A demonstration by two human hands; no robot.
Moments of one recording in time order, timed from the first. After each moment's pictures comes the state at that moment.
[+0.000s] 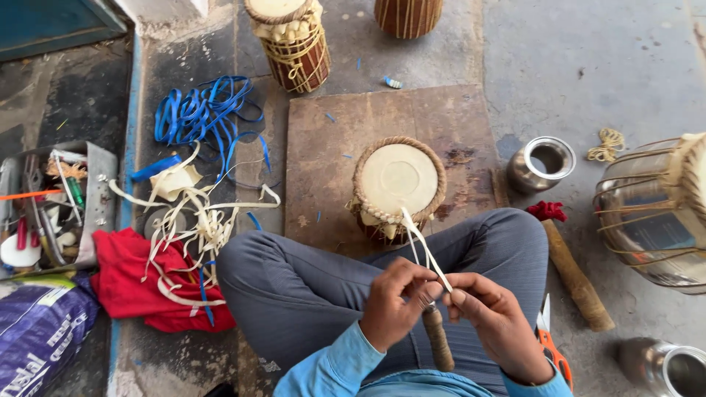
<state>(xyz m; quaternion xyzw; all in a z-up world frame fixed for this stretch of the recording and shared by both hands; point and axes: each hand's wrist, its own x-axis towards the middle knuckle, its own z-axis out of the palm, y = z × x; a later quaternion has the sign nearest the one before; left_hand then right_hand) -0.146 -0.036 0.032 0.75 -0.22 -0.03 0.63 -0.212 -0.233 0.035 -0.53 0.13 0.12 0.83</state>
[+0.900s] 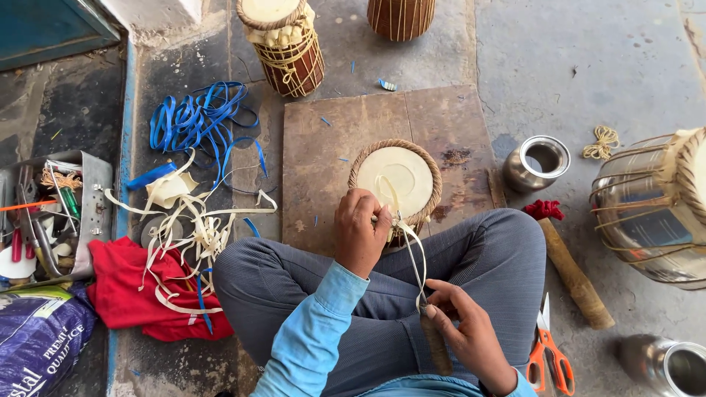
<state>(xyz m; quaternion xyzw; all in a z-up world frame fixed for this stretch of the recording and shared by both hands) -0.040 -0.027 0.015 0.86 -0.21 0.22 0.42 -0.220 -0.200 0.011 -0.81 0.11 0.06 0.58</state>
